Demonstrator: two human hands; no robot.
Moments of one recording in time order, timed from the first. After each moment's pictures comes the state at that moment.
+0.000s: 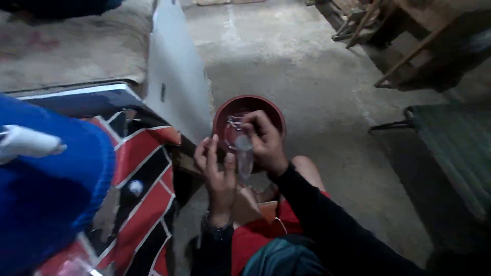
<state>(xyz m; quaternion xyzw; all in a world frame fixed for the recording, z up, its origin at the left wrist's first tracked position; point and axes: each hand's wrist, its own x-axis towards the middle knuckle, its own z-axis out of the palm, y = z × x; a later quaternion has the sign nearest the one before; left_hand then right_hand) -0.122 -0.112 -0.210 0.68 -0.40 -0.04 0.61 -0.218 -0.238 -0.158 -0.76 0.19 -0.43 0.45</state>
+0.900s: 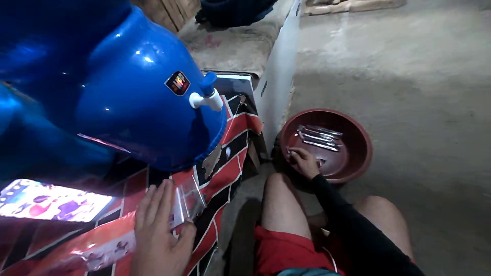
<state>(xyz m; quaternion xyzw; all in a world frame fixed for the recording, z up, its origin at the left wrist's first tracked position) -0.098 0.153 -0.087 0.95 -0.26 0.06 0.19 -0.137 -0.257 -0.357 -0.70 0.23 -0.15 0.65</state>
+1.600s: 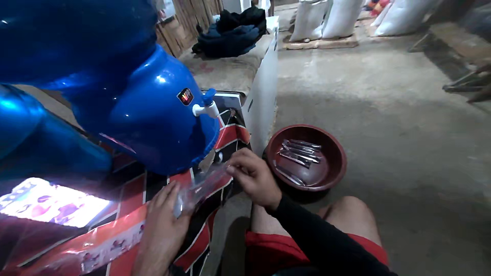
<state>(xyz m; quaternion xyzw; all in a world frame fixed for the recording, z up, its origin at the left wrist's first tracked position) -0.071 0.160 -0.123 0.93 -0.27 0.06 0.24 -0.142 -0.104 -0.135 -0.75 -0.06 -0.32 0.58</state>
